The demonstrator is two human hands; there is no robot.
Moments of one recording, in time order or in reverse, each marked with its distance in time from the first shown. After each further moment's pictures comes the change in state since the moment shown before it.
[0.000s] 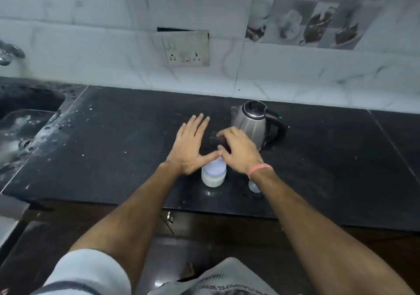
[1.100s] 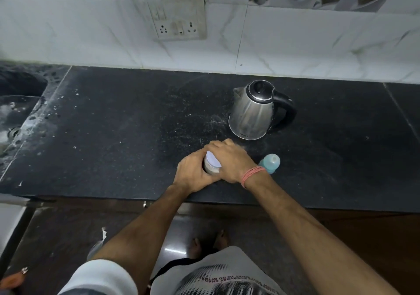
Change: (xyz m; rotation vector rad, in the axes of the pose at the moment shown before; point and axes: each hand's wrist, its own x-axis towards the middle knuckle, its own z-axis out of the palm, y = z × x) left_hand -0.052 -0.003 0.069 -0.351 -0.184 -0.310; right_hand -0.013 -0.033 0.035 -0.148 -0.455 0.020
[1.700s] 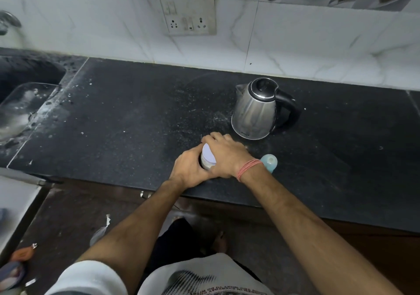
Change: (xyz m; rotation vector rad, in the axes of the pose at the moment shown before) left_hand -0.004 0.003 0.013 -0.010 0.043 -0.087; right_hand 0.001 0.007 -0.008 -0.024 -0.085 -0.033
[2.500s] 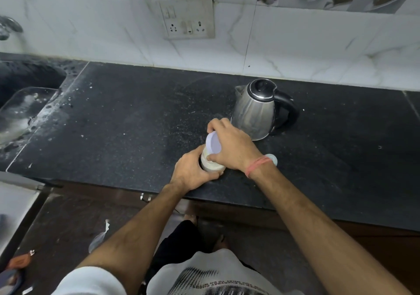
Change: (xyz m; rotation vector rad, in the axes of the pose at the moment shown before) left_hand -0.006 0.000 0.004 -0.018 0.019 -0.043; right_hand -0.010 0.012 -0.021 0.175 0.282 -0.044
